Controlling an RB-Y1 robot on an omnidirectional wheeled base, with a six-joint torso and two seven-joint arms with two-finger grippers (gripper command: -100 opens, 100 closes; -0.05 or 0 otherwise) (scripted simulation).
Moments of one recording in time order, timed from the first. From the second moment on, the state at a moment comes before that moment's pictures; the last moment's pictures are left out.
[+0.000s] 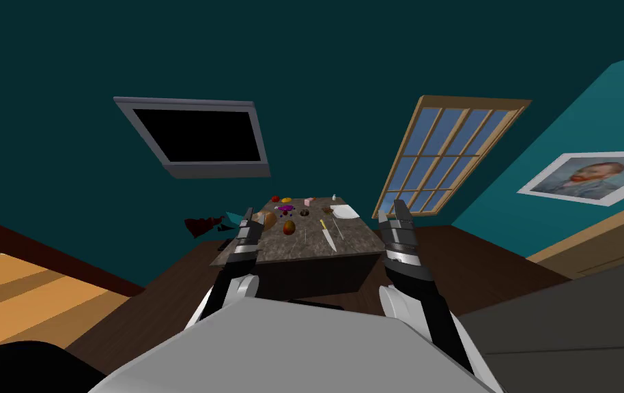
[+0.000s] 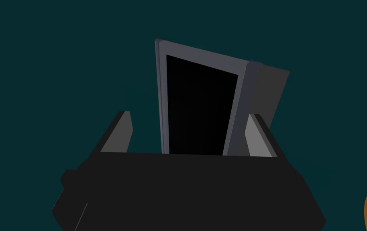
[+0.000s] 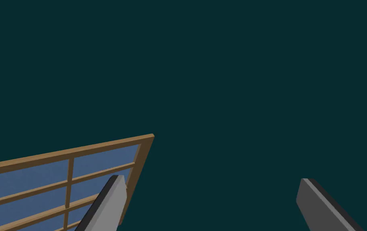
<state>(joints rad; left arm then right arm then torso) 0.49 0.02 0.02 -2.24 0.09 -0.37 -0.01 0.48 0.01 0.03 -2.39 0.06 -0.35 0.11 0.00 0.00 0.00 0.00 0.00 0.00</state>
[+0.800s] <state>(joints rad) 0.33 0.18 0.10 -2.12 0.19 -0.22 -0.17 0.48 0.01 0.03 -2.39 0.06 -0.35 0.11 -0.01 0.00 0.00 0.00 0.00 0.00</state>
